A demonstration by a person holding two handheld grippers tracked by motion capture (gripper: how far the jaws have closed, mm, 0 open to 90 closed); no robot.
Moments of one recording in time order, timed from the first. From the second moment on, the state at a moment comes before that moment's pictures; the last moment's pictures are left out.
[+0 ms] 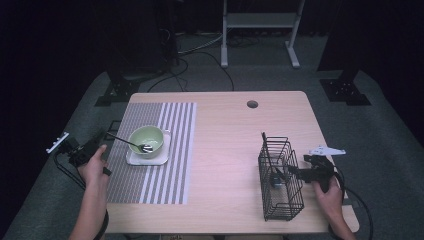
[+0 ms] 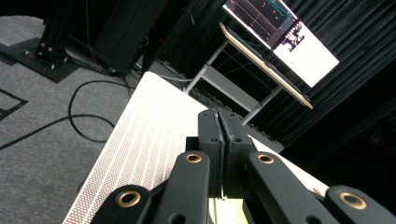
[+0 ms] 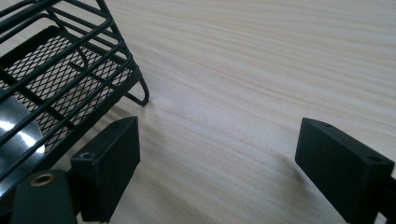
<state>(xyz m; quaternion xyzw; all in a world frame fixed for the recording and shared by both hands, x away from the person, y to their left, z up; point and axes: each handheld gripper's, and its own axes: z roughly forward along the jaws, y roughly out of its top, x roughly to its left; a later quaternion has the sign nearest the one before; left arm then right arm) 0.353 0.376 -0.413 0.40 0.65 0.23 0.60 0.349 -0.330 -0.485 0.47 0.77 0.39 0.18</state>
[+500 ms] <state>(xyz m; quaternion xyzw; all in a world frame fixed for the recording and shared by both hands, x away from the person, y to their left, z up) 0.356 0.372 -0.426 0.42 0.66 0.23 0.58 0.349 -0.330 -0.485 0.47 0.77 0.40 0.18</state>
